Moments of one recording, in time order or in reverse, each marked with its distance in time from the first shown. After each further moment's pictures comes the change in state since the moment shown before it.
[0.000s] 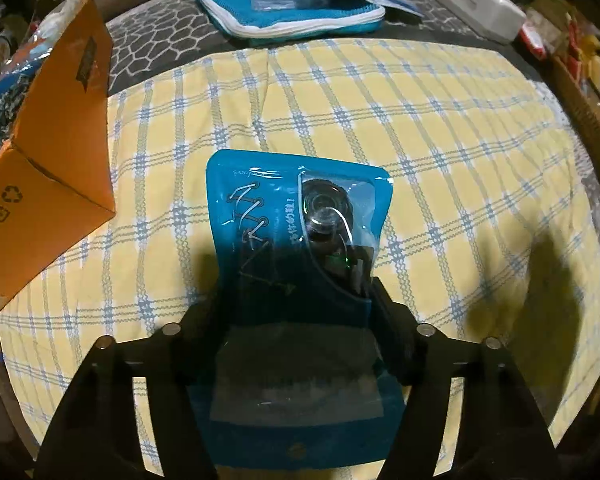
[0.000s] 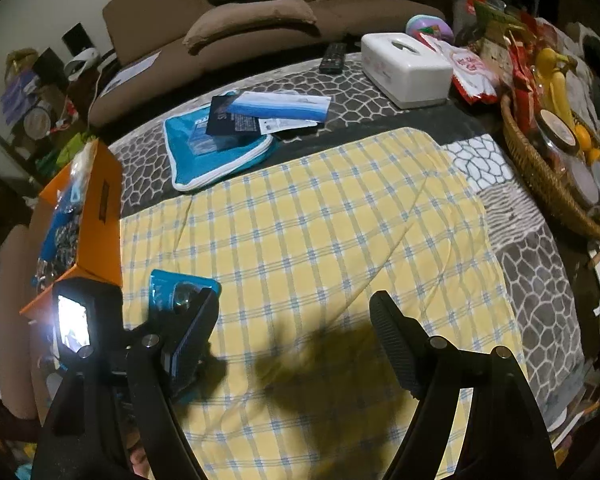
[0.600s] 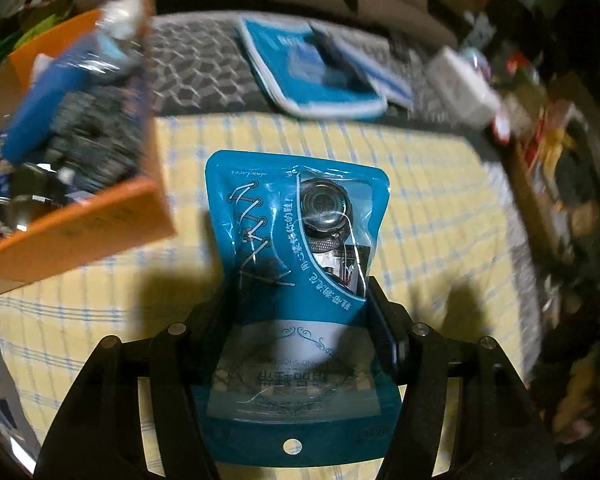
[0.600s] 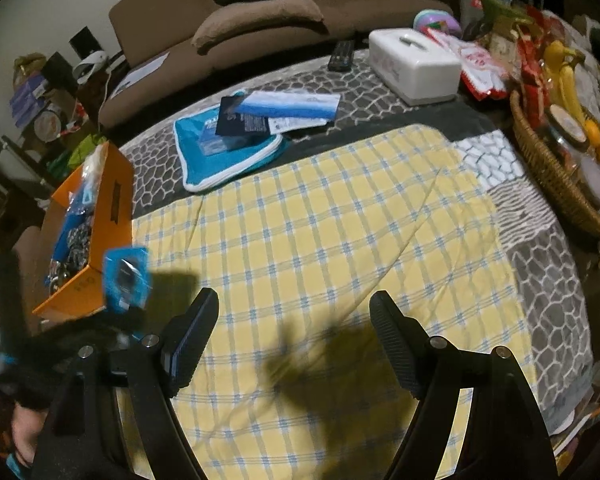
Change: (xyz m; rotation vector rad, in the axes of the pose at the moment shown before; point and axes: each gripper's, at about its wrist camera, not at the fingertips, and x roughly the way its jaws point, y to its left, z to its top) left arm -0.082 0.074 0.024 -0.191 -0.093 -0.238; right arm 0.002 -0.002 0.002 0.008 0.019 0.060
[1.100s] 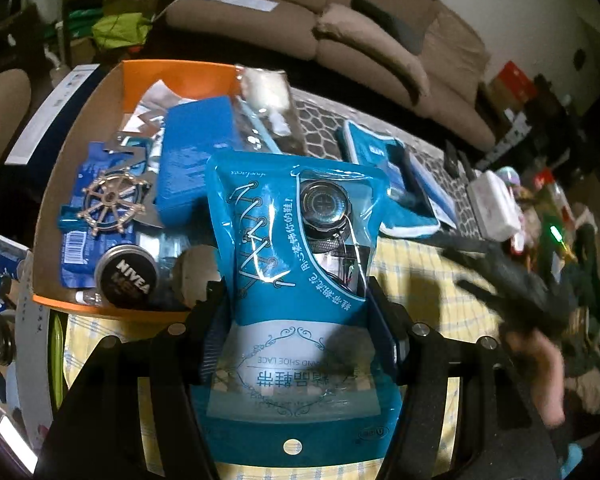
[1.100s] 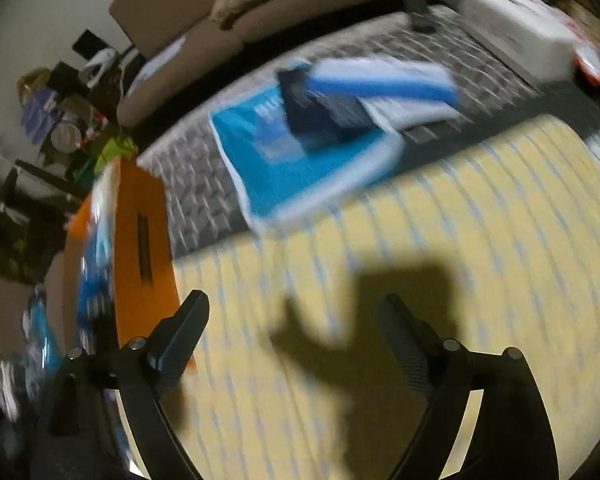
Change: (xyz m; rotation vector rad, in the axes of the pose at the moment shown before) left arm -0.075 0.104 0.036 -0.231 -0.204 0.038; right arm 0.135 0.081 0.087 0.077 0.089 0.181
